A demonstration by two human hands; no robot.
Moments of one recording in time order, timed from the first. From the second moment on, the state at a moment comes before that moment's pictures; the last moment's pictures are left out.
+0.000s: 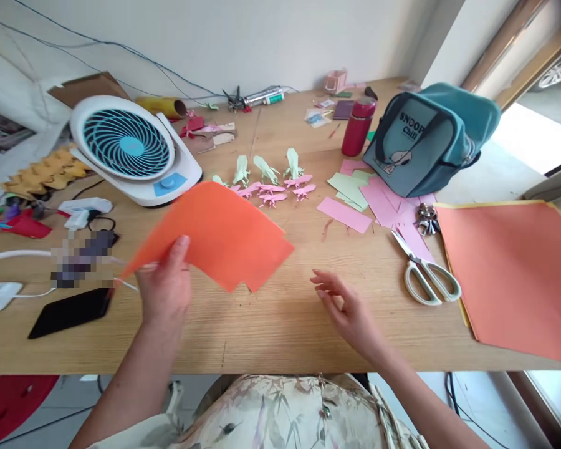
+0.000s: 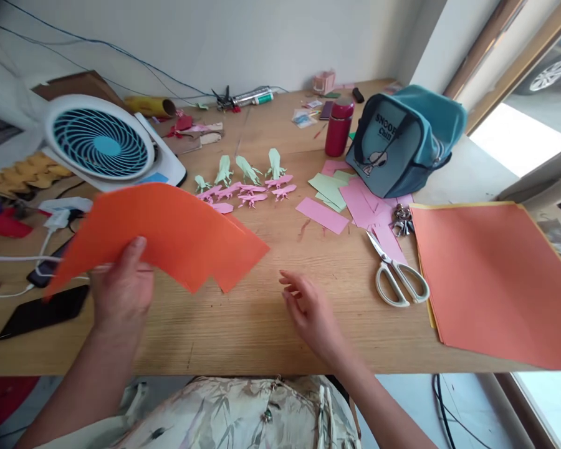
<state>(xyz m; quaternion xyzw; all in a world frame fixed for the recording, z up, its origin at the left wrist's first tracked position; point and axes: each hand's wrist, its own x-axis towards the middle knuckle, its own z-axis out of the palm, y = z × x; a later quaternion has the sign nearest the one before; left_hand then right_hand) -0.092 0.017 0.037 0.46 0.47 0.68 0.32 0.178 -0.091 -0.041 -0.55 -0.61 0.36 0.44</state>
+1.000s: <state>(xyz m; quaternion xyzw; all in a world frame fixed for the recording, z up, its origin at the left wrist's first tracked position) -0.150 0.023 -0.031 0.23 0.57 0.56 0.56 0.234 -0.139 -0.057 -0.40 -0.91 -0.05 0.09</state>
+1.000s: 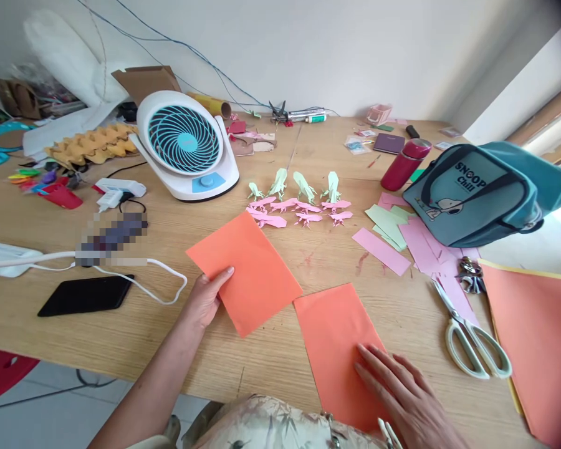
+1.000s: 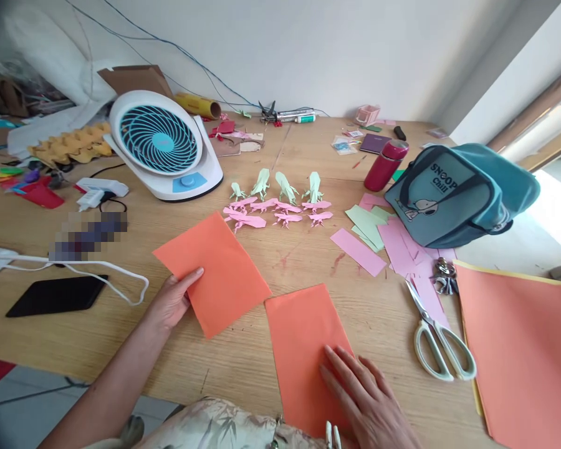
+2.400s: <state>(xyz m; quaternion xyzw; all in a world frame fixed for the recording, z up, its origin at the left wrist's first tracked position) -0.148 0.027 -0.058 0.35 0.58 0.51 0.54 0.314 0.014 -0.054 -0.51 -0.82 0.10 0.25</state>
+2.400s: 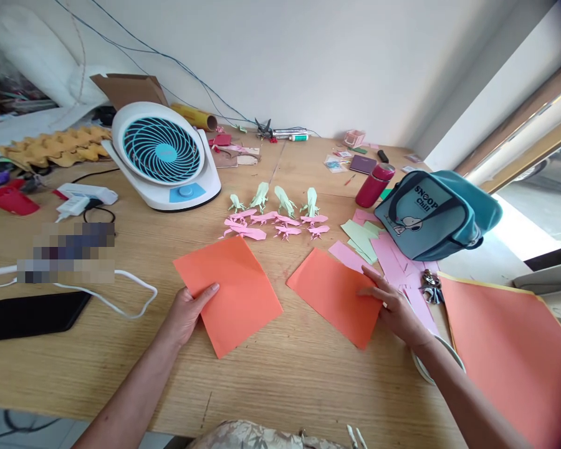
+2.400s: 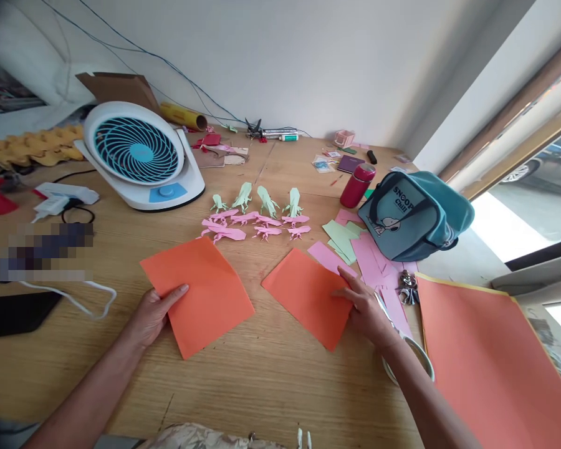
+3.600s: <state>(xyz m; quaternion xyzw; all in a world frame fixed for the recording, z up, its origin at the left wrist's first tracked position) -0.119 0.015 -0.028 0.35 0.53 0.41 0.65 0.355 -0.032 -0.039 -0.59 -0.78 -0.08 0.18</state>
